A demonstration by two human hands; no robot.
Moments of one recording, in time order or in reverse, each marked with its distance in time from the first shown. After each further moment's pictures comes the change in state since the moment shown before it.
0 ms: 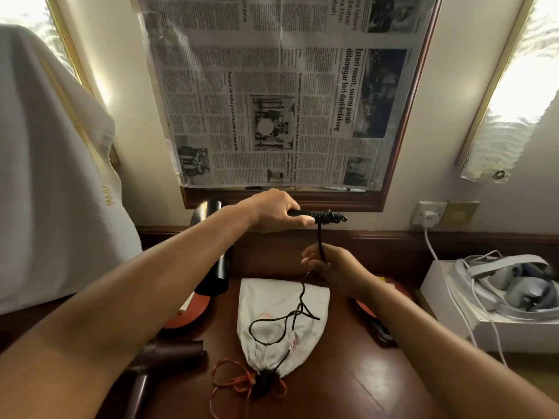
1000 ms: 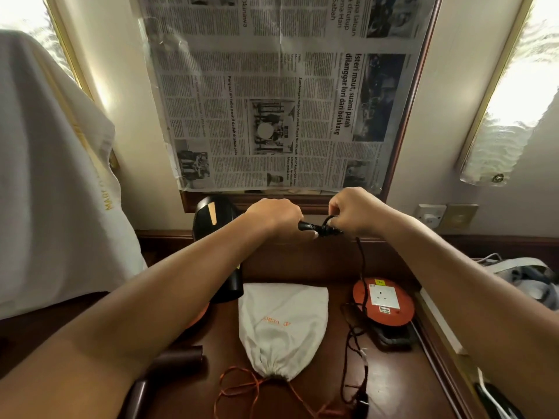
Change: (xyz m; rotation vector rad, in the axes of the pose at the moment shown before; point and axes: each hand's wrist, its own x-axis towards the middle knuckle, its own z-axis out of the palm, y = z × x) left_hand 0.016 0.010 0.017 0.370 0.020 -0.085; right_hand 0.026 -0.087 -0.081 -0.694 0.117 -0.028
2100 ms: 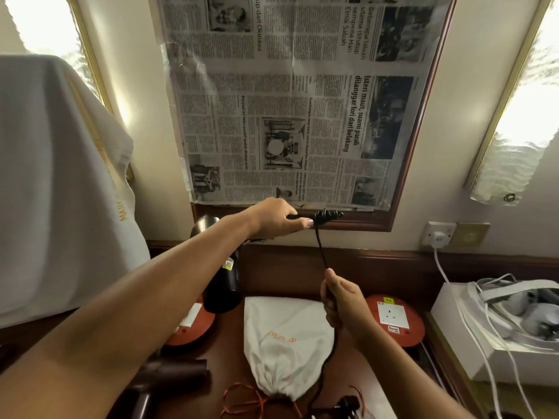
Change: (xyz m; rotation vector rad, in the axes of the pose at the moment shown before) left_hand -0.008 -0.040 -0.020 -0.514 0.037 0.050; right_hand -0.063 -0.006 0.130 1.394 -0.026 0.295
